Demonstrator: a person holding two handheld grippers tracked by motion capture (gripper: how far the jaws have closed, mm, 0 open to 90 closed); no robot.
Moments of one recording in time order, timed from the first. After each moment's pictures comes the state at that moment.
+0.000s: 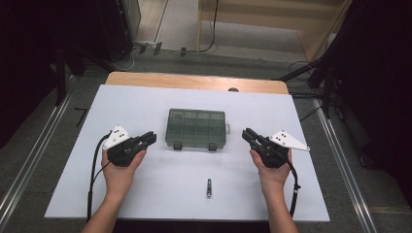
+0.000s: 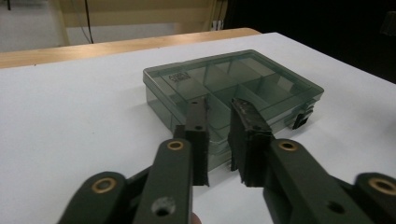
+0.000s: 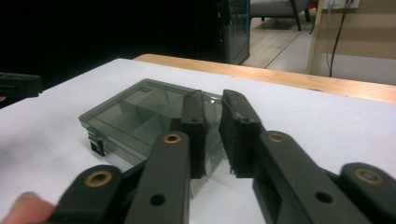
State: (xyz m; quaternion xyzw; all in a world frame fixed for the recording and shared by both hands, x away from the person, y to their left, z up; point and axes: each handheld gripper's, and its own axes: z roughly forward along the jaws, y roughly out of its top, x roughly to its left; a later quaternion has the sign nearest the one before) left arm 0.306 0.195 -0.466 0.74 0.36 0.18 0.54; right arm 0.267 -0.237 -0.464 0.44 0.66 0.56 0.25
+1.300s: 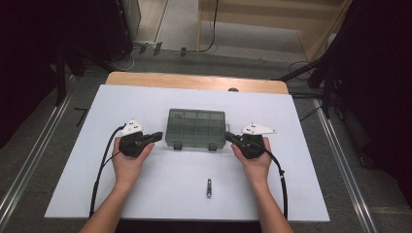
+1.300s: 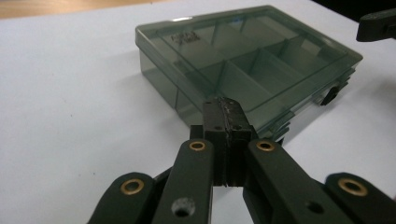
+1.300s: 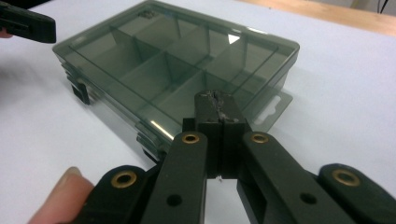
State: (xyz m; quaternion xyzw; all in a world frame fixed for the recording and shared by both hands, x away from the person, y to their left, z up) left arm 0.346 0.181 -0.492 0.78 0.37 0.13 0.48; right arm 0.316 -0.199 -0.493 0.43 0.75 0.47 0.18
